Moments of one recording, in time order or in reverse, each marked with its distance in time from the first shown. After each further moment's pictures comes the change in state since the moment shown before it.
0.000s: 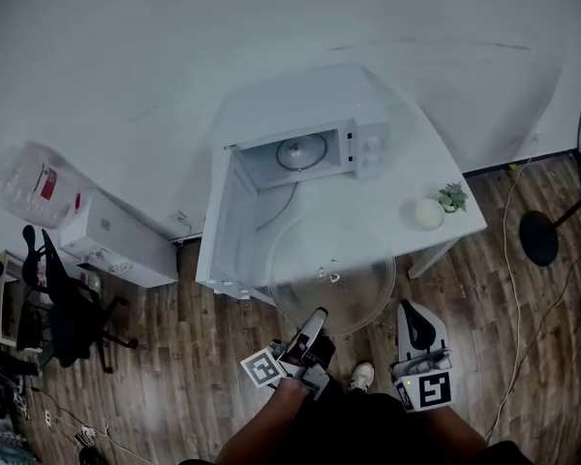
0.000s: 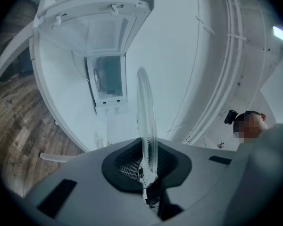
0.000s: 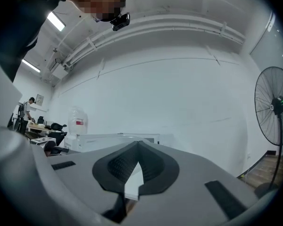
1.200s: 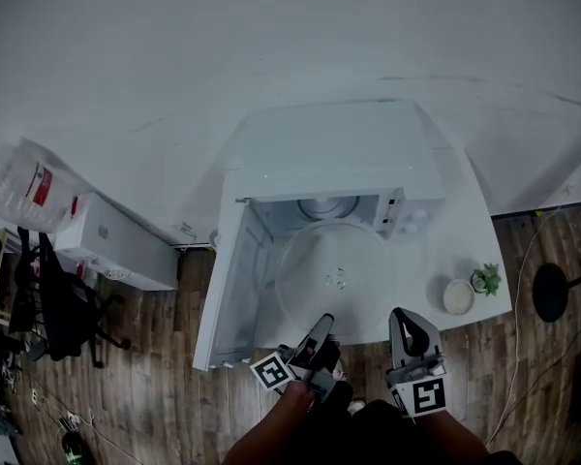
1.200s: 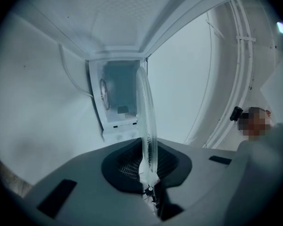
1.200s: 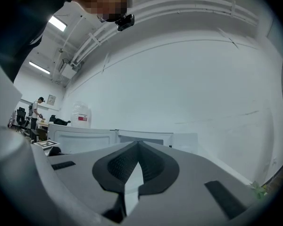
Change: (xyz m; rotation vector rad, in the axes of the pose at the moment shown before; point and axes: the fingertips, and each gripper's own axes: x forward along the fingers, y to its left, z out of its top) left arm 0.123 0.109 0.130 -0.009 -0.132 0.076; right arm 0.221 -0.037 -0.028 -0.032 -0.001 0.169
